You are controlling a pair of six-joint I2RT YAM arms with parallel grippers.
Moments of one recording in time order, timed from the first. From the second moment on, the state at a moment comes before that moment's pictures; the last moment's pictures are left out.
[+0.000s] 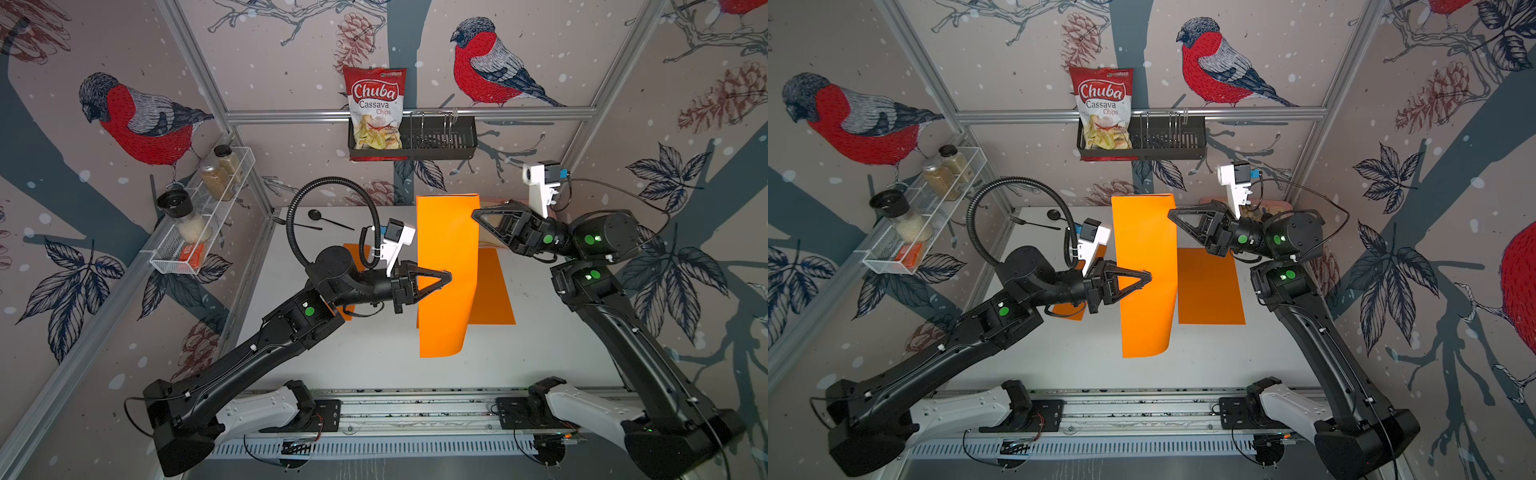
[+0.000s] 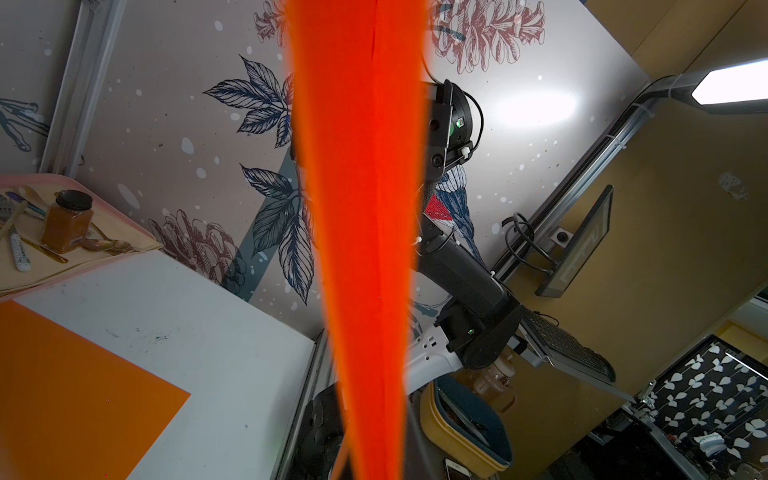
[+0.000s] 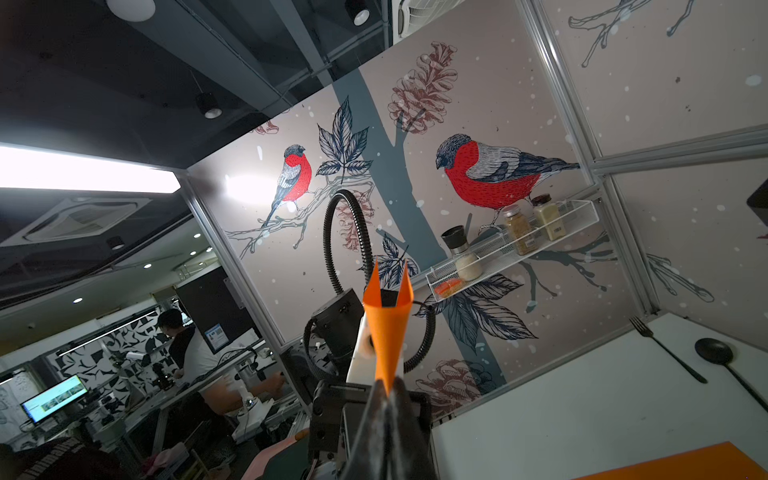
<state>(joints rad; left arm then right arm) -0.90 1.06 1.11 0.11 0.64 -0.67 0.40 1.10 1.25 0.45 -1.04 0.97</state>
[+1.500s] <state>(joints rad) -0.91 1.03 1.14 0.06 0.62 -0.64 0.40 1.06 1.22 0.44 -1.05 0.98</state>
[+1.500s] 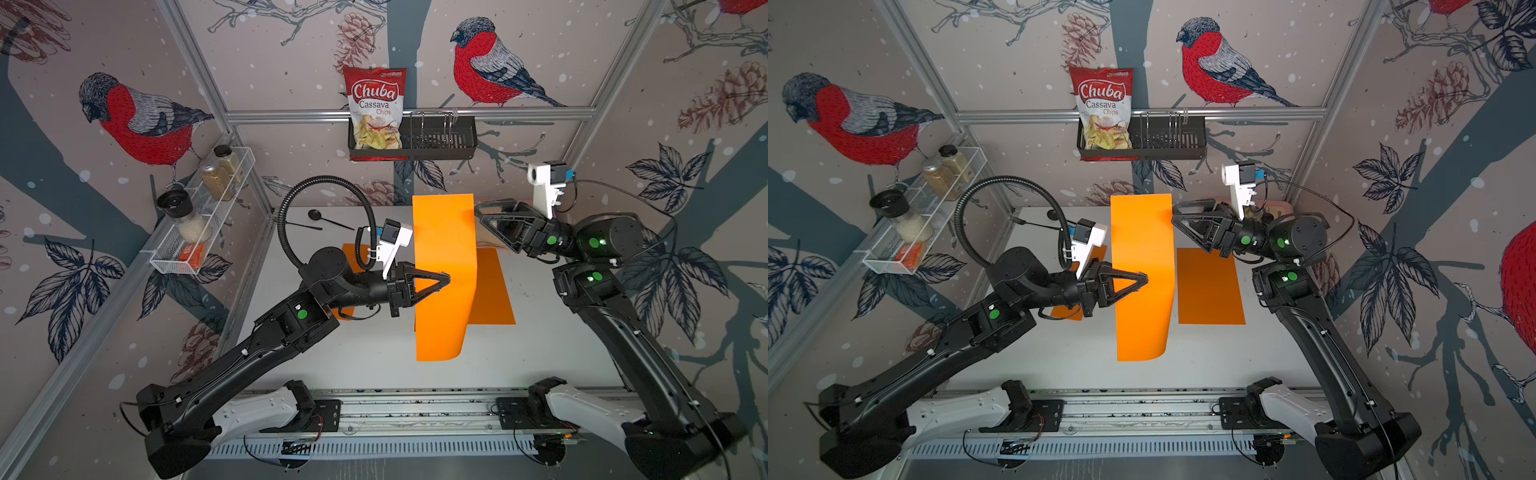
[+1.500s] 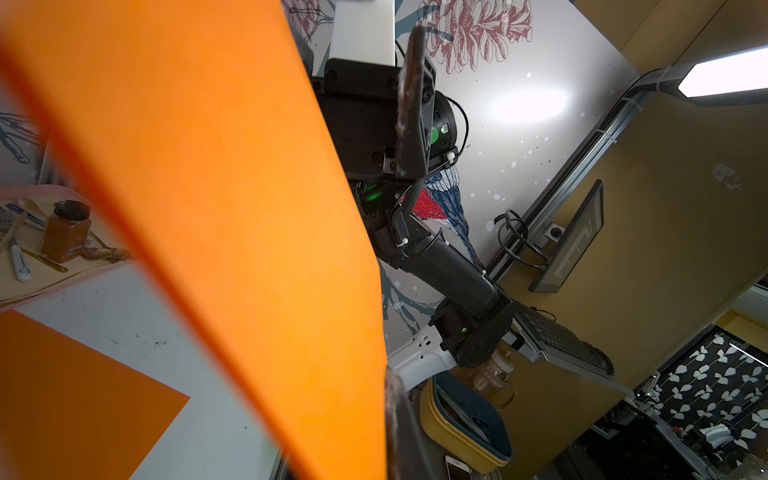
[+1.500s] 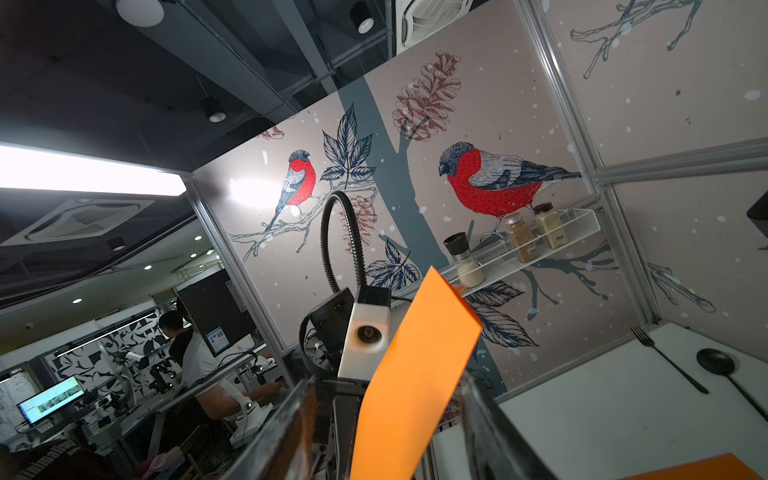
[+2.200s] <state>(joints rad) -0.92 1.04 1.19 0.03 0.56 -0.63 0.55 0.95 1.24 -0.10 -1.00 0.63</state>
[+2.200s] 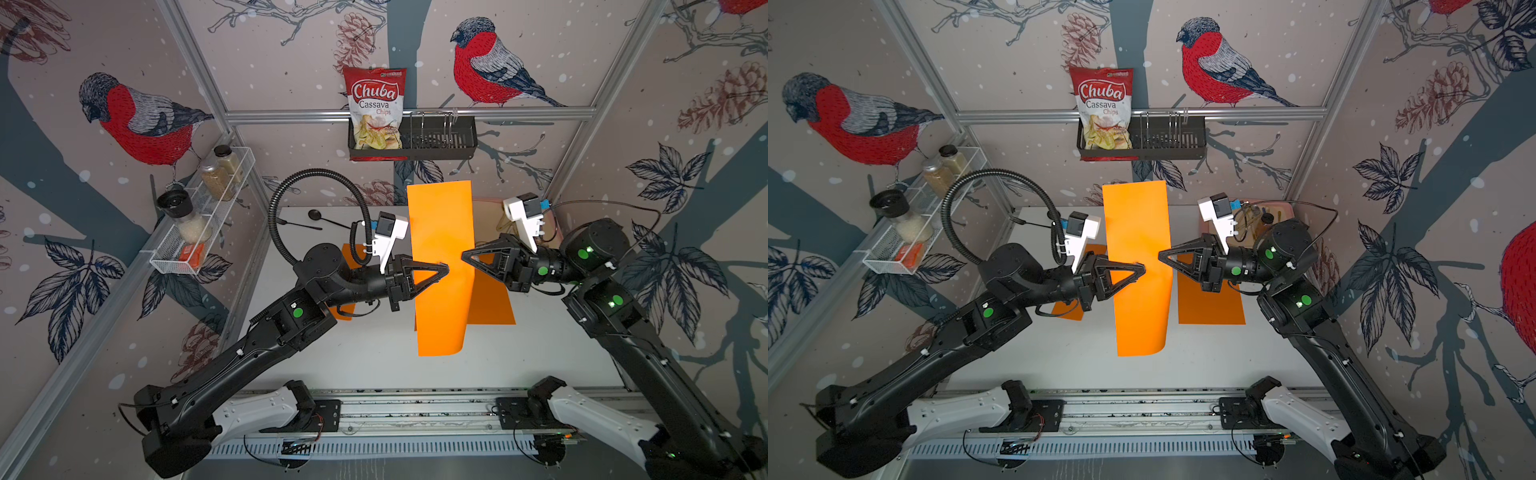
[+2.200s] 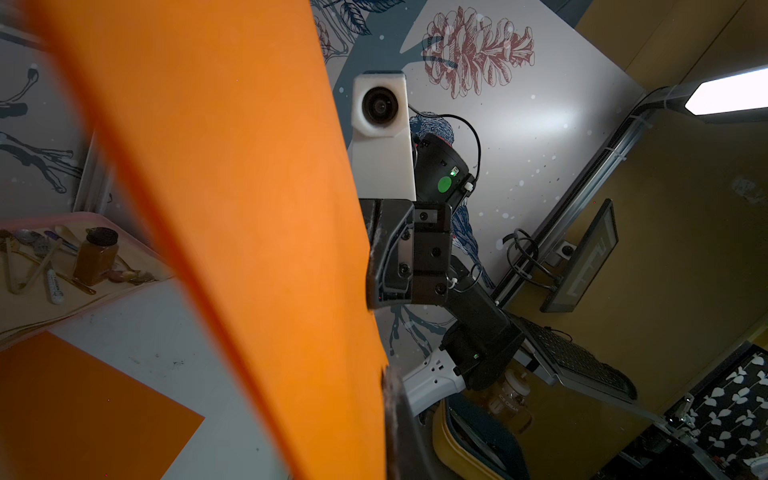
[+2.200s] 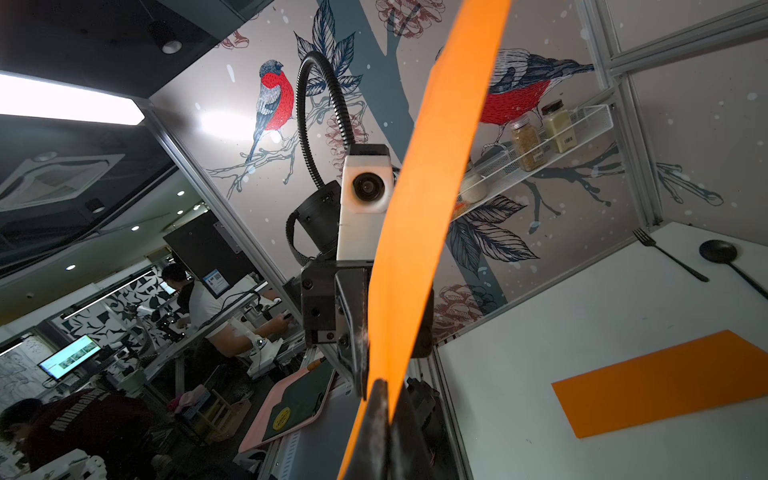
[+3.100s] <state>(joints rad) -0.92 1.03 1.24 -0.02 0.52 -0.62 0.55 0.89 1.24 -0.26 -1.03 0.54</state>
